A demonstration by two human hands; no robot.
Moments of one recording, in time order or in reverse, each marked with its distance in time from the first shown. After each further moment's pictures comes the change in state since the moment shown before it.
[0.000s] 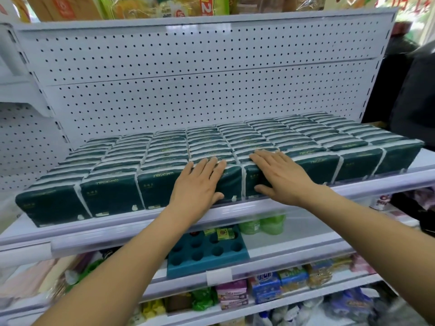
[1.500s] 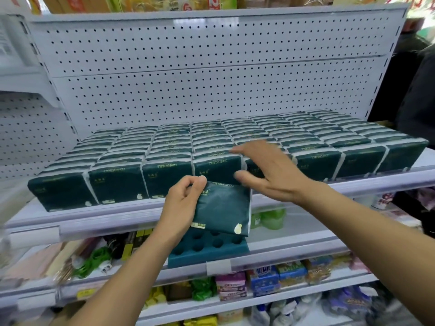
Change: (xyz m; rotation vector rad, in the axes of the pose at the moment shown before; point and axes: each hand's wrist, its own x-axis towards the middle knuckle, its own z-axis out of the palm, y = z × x) left_hand -0.059 0.022 -0.027 -1.502 0.189 -0.661; right_hand -0.009 -0.034 -0.038 0.472 0.240 -0.170
